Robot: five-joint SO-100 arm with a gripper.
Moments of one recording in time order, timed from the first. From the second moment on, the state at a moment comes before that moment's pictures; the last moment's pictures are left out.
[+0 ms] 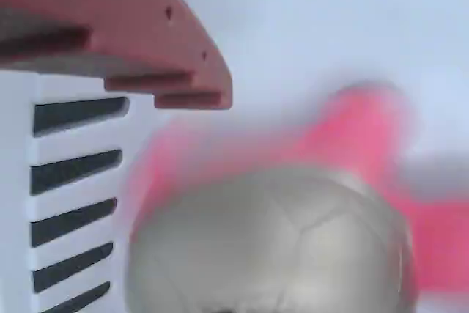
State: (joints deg) arm -19.5 52.6 42.7 95.7 13.1
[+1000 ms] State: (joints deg) arm -11.4 105.1 72.9 88.8 7.7
